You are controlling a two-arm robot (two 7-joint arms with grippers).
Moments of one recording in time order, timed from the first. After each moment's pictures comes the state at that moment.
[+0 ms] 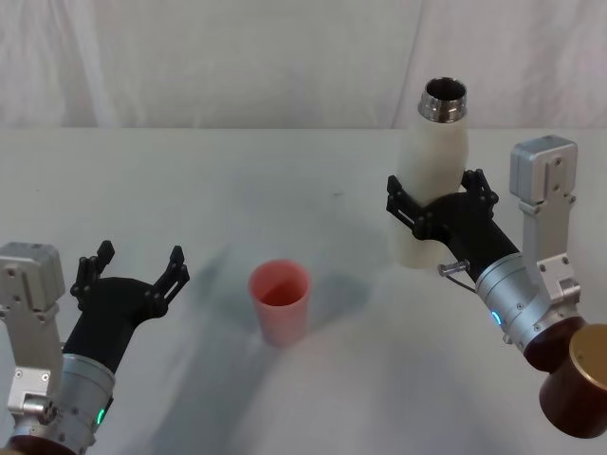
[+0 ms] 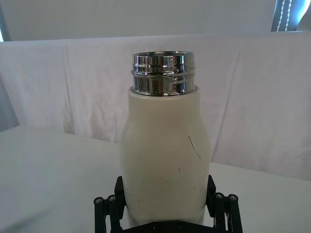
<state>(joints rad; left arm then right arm) 0.27 0.24 0.04 -1.85 -0.25 -0.02 -0.02 0.11 0.07 -0.27 -1.62 0.09 0.06 0.16</state>
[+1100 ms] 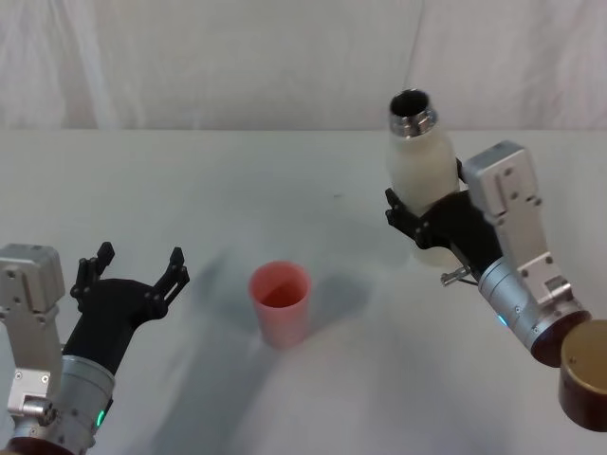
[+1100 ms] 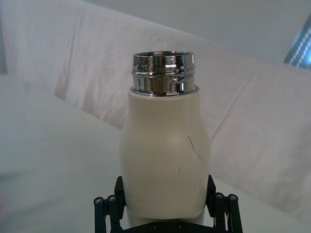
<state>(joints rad) 0.27 0.24 0.04 -1.85 -0.25 -0.02 -0.02 0.13 0.15 -0.34 -1.67 -0.11 0.10 0.14</state>
